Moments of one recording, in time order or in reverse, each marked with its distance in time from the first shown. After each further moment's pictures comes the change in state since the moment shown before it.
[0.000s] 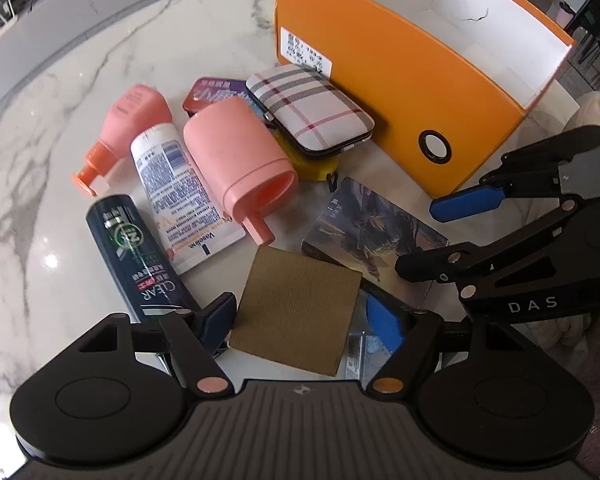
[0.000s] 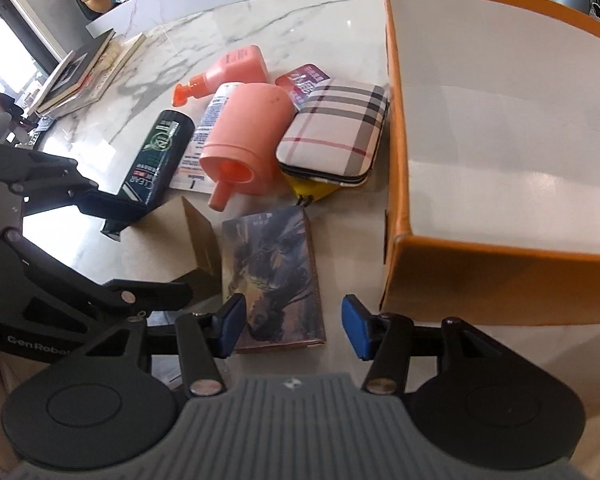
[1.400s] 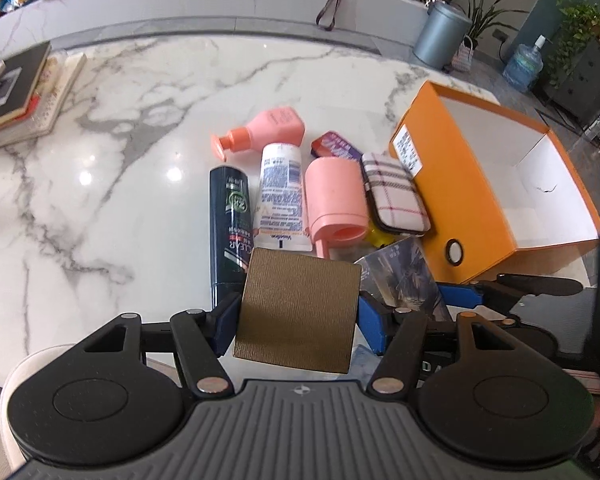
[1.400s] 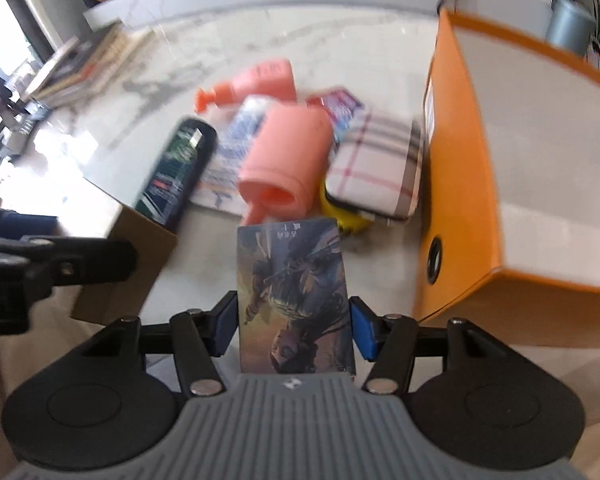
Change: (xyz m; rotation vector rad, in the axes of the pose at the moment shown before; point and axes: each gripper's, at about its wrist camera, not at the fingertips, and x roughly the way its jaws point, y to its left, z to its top) left arm -0.083 0.019 -0.043 -0.546 -0.220 0.077; right arm -0.006 0.050 0.015 -0.074 -0.053 -0.081
